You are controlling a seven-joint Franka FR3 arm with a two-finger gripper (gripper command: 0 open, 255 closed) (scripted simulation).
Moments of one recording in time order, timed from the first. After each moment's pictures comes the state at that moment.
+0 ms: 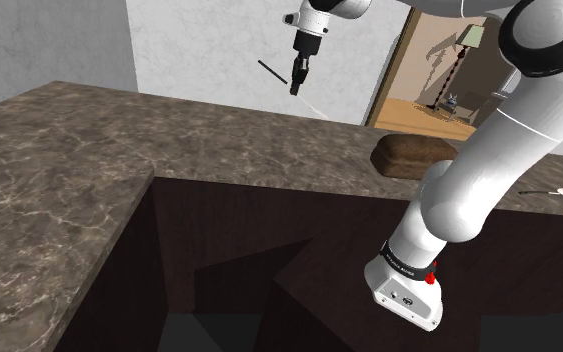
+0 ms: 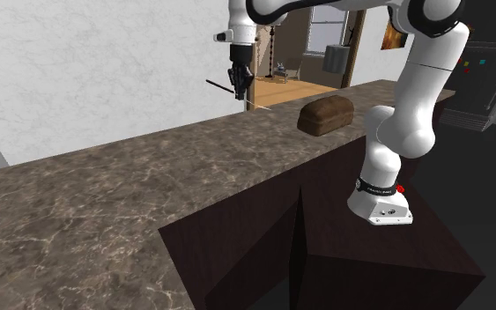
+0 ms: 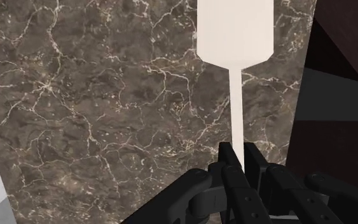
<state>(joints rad) 0.18 -0.18 -0.30 -1.92 0.00 1.80 -0.87</state>
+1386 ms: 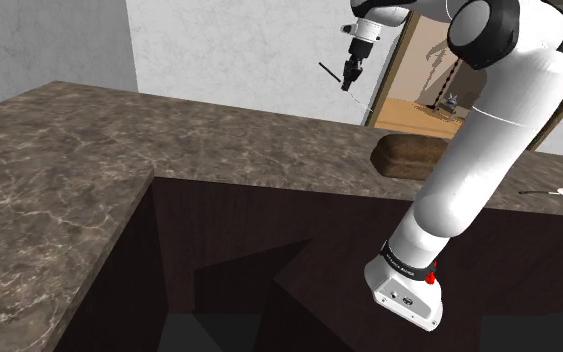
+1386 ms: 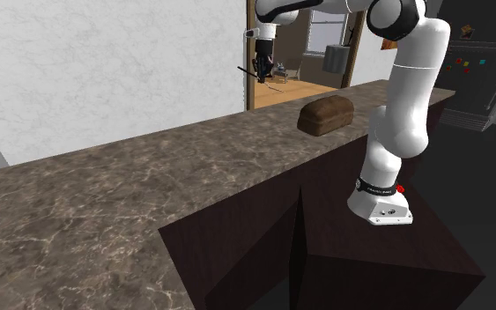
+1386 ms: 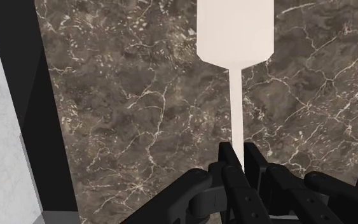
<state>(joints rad) -0.03 0.01 -0.62 -1.70 0.07 1.72 -1.42</state>
